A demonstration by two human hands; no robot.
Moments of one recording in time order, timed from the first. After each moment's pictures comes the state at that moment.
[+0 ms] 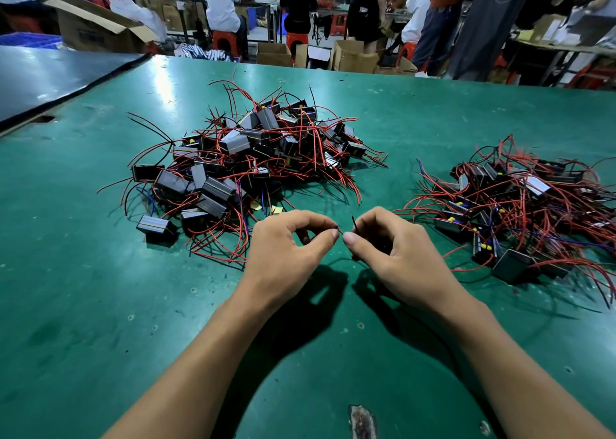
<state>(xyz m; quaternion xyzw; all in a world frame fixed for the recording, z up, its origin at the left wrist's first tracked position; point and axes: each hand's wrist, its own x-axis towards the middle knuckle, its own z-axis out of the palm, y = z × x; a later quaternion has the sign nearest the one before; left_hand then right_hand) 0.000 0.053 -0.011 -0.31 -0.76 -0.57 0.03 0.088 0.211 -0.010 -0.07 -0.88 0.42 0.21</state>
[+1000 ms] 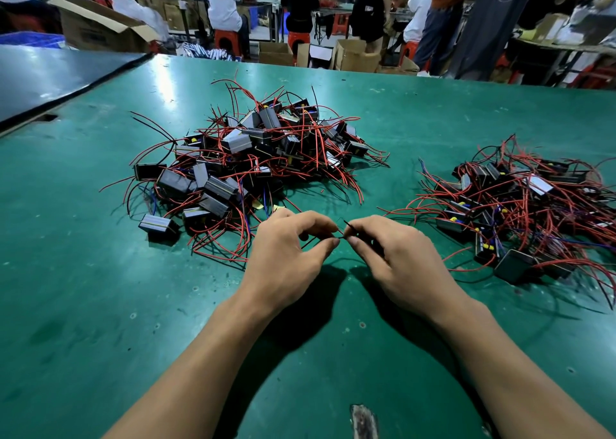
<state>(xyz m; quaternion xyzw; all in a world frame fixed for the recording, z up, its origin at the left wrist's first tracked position) 0.001 0.050 -0.014 -0.35 -0.79 -0.50 0.08 0.084 0.218 -0.025 0.00 -0.94 0.23 0.25</state>
